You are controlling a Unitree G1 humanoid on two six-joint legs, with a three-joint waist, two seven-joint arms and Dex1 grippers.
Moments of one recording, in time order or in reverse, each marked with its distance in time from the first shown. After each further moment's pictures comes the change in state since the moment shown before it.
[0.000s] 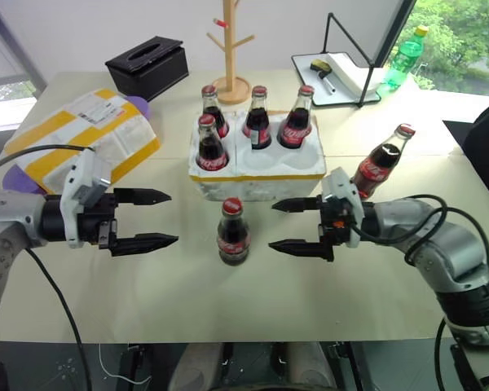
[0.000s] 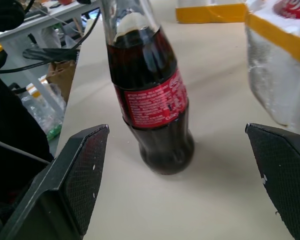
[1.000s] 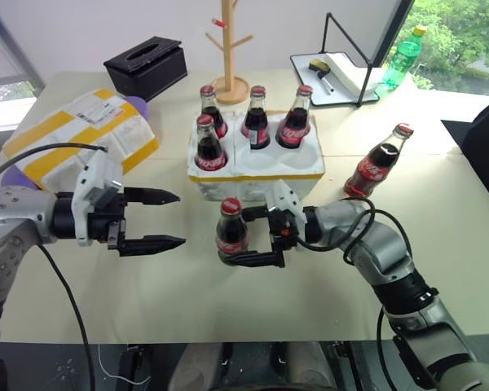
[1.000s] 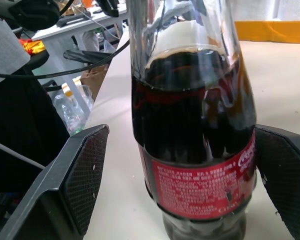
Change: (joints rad) left arm -0.027 0.020 -0.077 0.008 -0.011 -0.061 0.009; right arm -0.102 0.273 0.158 0.135 -0.178 -0.068 0.039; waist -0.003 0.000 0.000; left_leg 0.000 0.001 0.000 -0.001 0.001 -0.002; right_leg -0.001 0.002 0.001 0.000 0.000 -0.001
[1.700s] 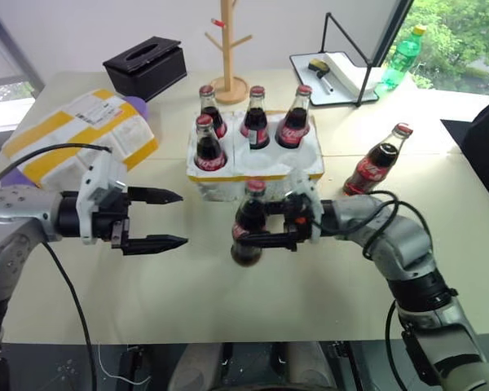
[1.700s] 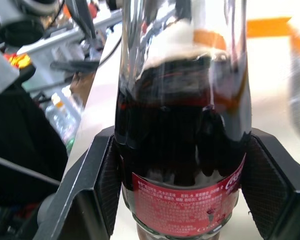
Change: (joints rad) left arm -0.032 -0.006 -0.049 0.041 0.008 -0.049 -0.001; right arm -0.045 -0.074 -0.176 -0.078 0.144 0.205 -0.049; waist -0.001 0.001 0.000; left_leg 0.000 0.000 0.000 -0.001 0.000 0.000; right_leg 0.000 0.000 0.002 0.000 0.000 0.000
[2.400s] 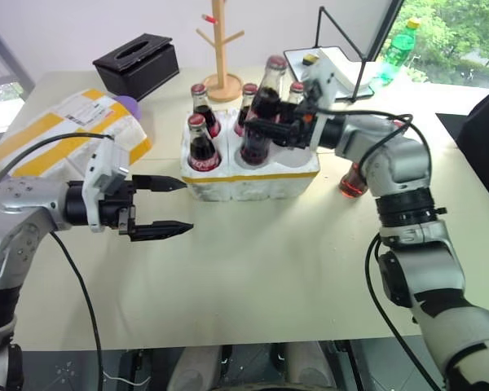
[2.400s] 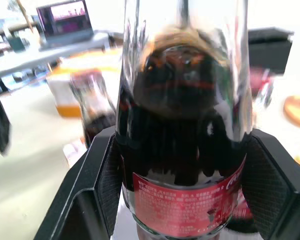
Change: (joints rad) left arm -0.065 -0.040 -0.033 0.047 0.009 -0.031 0.025; right arm -0.447 0.109 -0.062 0.614 -0.215 -0.241 -0.152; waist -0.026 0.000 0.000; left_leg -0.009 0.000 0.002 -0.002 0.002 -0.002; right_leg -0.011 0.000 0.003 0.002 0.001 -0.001
